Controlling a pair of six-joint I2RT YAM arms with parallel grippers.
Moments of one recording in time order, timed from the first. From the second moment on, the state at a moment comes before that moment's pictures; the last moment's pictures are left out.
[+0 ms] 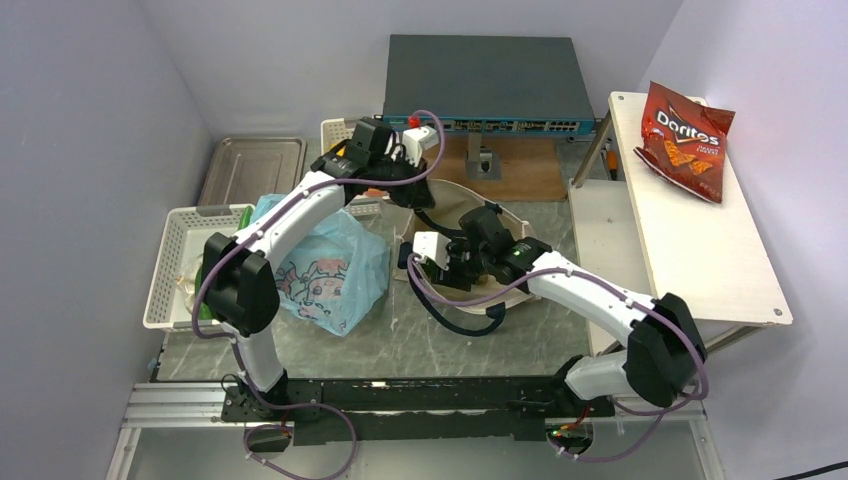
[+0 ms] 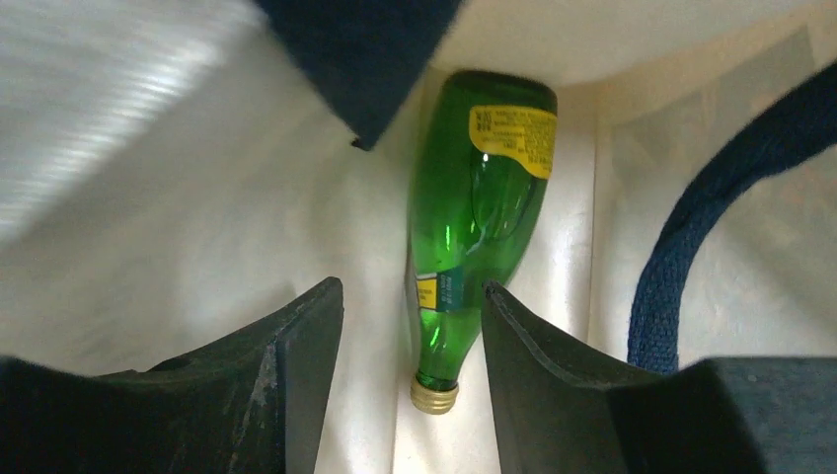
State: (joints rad) left arm -0.54 1.81 1.66 -0.51 0.60 -0.02; right arm 0.73 1.32 0.93 -0.41 -0.29 -0.74
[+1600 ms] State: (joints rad) left arm -0.44 1.80 1.64 -0.52 0.64 0.08; right arm 0.61 1.78 1.10 -0.35 -0.20 -0.86
